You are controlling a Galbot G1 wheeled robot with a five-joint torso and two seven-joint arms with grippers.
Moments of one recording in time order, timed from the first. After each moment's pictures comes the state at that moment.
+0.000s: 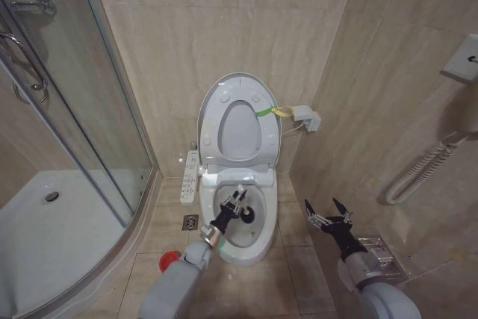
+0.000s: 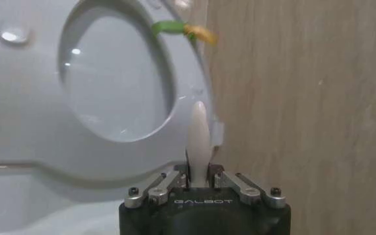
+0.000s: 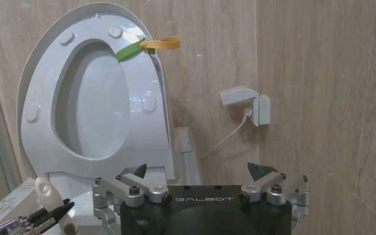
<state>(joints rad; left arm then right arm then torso) 0.73 -1.44 0.12 -0.93 -0.41 -0.71 0.30 -1.53 1.20 0.66 1.97 0.47 0.05 -0.05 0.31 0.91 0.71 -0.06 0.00</state>
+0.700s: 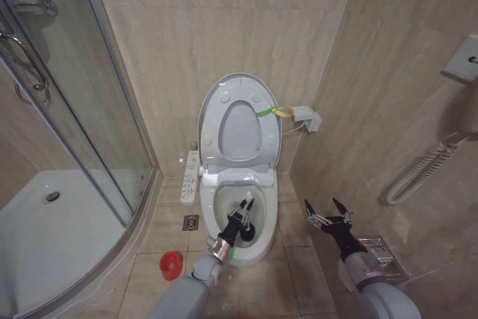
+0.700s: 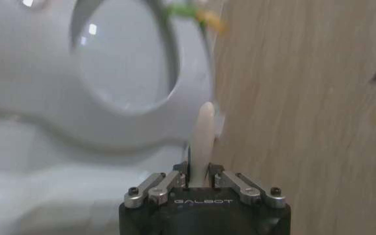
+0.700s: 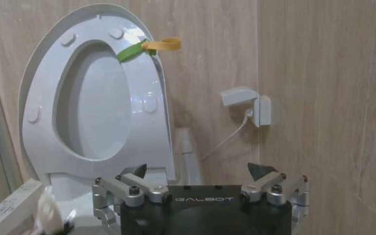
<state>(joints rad) 0.76 -1.47 0.15 -0.85 -0.53 -0.71 0.33 -1.53 1.20 0.66 1.97 0.47 0.05 -0.05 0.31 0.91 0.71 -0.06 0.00</state>
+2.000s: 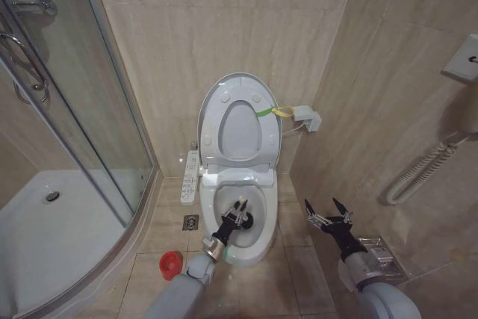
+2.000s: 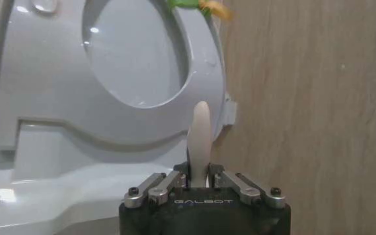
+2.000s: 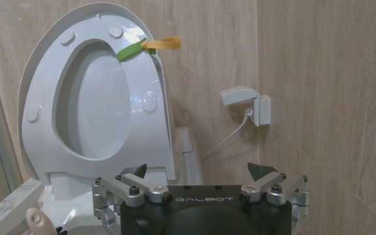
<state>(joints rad) 0.77 -1.45 0.10 -0.87 -0.38 -0.70 0.25 -1.53 1.20 0.66 1.97 0.47 0.05 -0.05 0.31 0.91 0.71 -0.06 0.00</state>
